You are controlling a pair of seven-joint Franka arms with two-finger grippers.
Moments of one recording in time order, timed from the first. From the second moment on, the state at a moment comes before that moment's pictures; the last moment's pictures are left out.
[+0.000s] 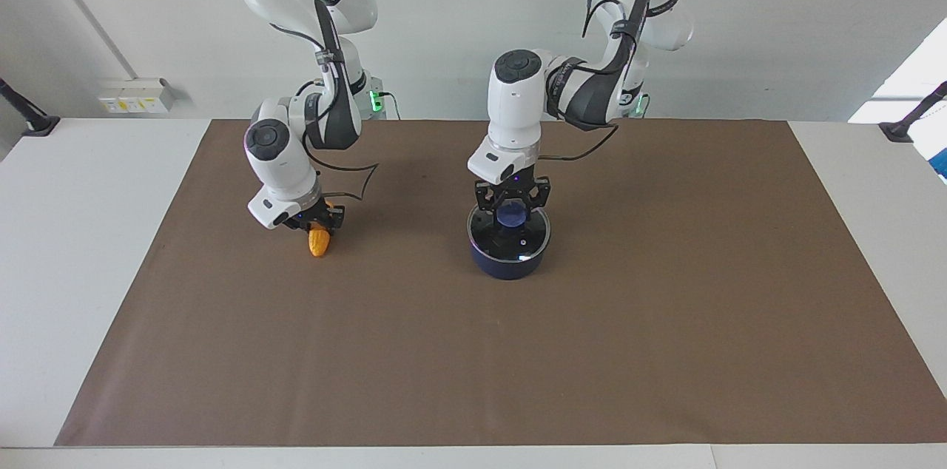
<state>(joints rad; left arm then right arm) -0.74 0.30 0.05 -1.76 0.10 2.15 -0.72 0.15 0.18 -0.10 -2.20 -0.01 2.28 0.03</state>
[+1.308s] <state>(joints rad) -0.58 0.08 0.08 -1.77 0.11 1.95 -0.60 0.31 0.16 -0.10 -1.87 0.02 2.00 0.18</state>
